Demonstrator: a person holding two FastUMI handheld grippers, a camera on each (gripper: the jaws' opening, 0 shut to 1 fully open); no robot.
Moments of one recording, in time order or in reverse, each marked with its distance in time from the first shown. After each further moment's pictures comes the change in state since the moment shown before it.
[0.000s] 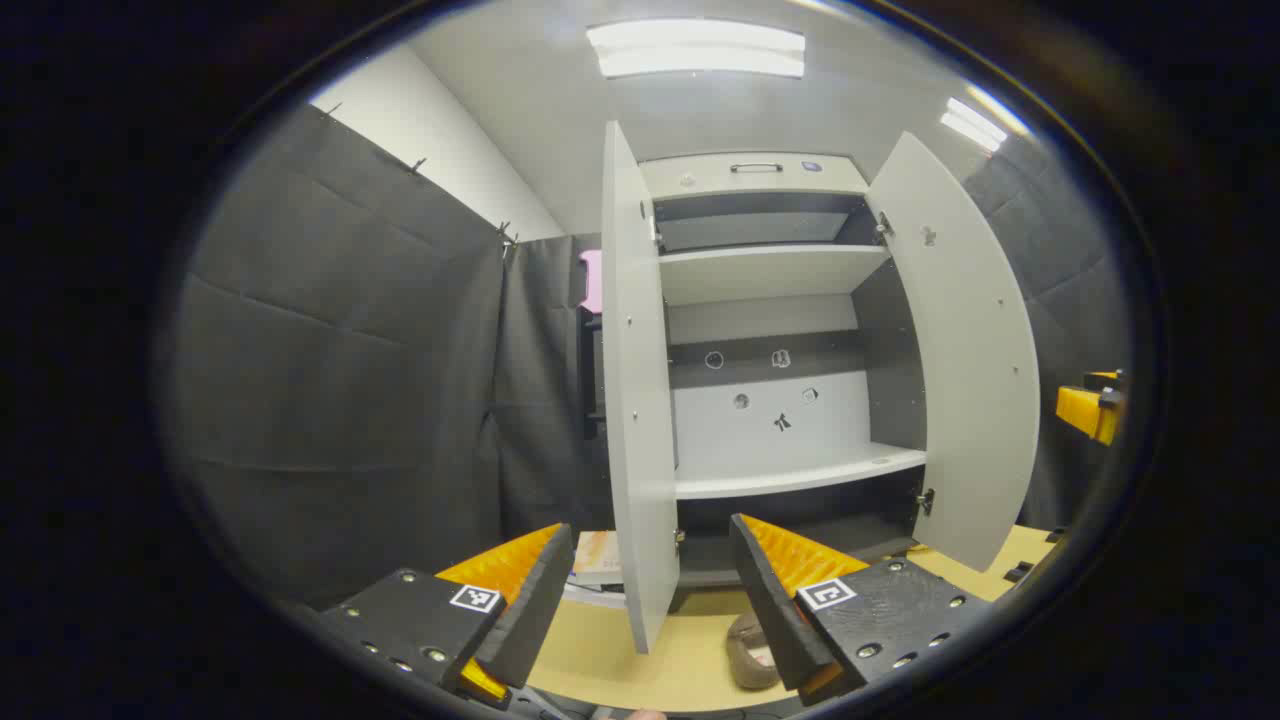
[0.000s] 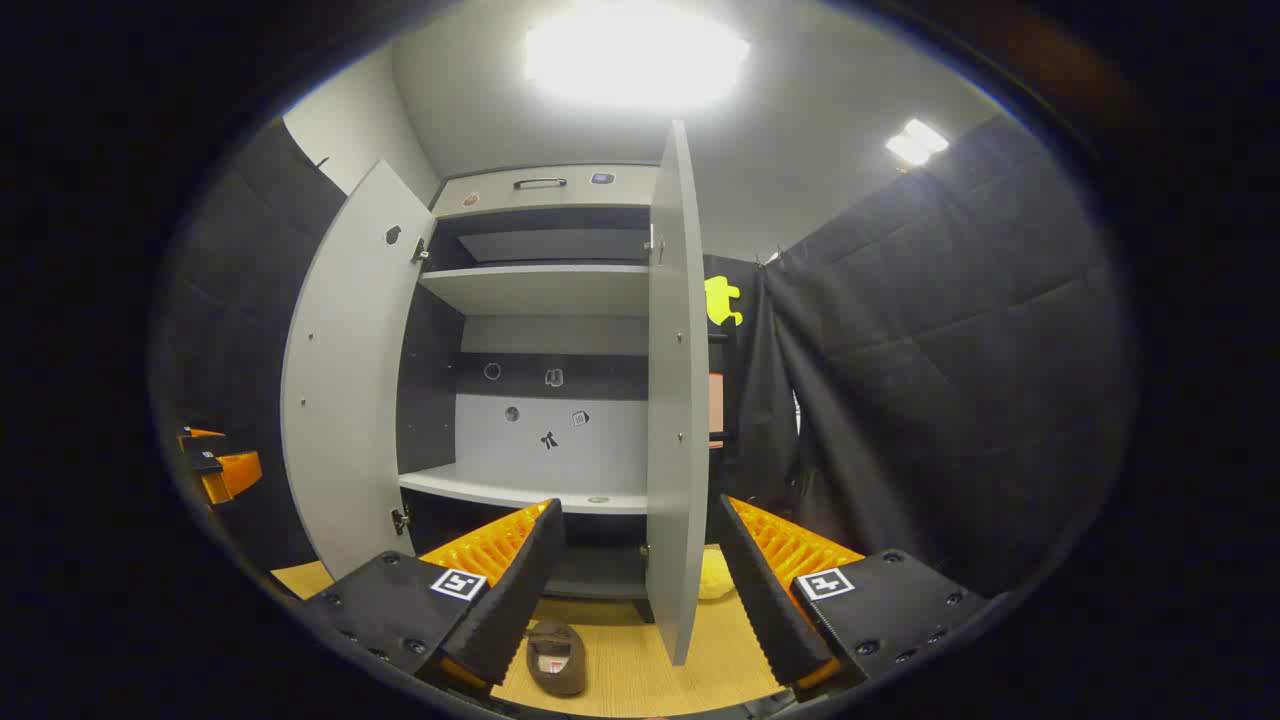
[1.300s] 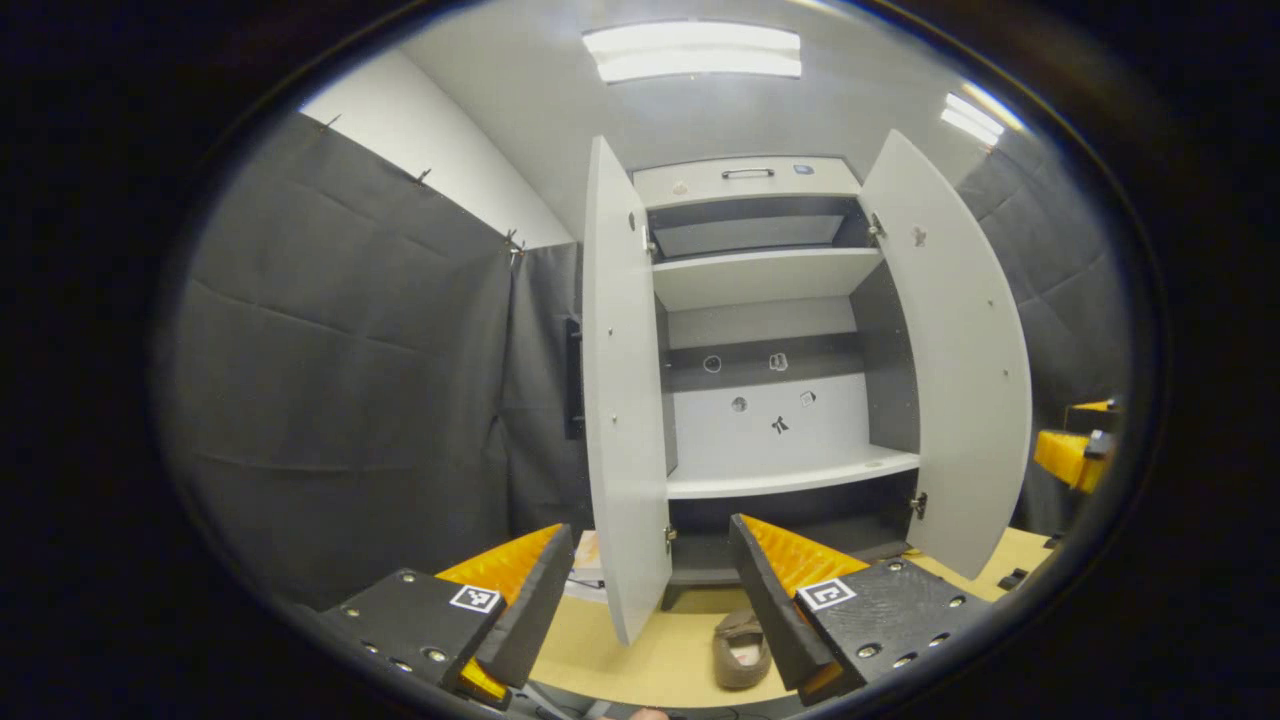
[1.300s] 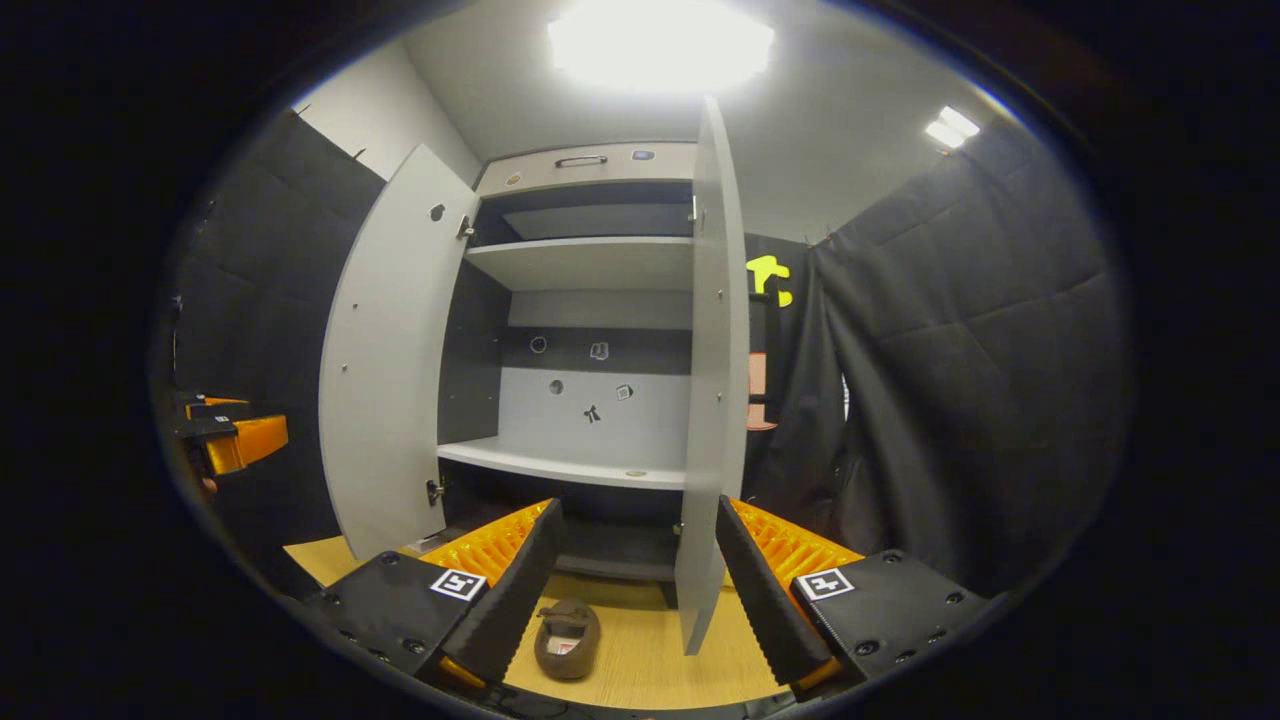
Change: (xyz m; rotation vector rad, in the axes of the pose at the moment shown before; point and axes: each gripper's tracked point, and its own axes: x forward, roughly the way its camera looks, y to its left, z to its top) left arm -0.024 -0.027 0.007 -0.004 -0.004 0.053; right arm 0.001 0.029 -0.040 -0.023 0.093 0.200
